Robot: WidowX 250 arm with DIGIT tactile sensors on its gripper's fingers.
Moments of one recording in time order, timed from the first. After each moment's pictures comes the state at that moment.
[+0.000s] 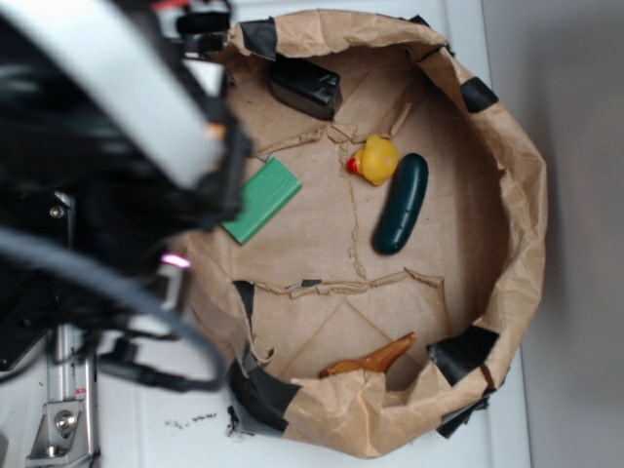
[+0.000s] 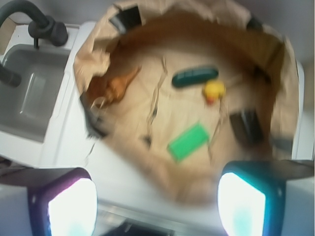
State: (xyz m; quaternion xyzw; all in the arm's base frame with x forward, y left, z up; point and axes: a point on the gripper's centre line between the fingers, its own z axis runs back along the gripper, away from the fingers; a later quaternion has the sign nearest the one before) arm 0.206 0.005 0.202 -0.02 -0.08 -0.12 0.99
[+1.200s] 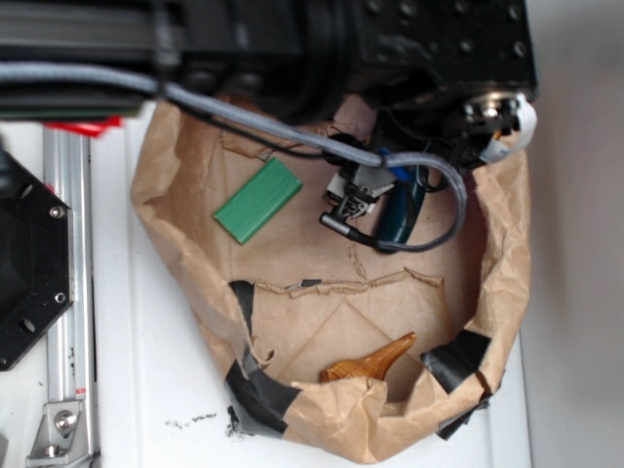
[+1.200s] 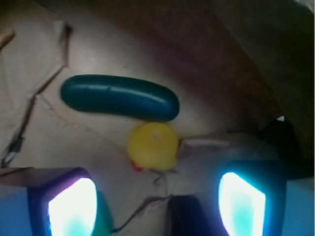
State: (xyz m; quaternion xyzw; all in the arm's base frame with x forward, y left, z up) arm 0.299 0.064 0.068 0.04 0.04 -0.26 0.96
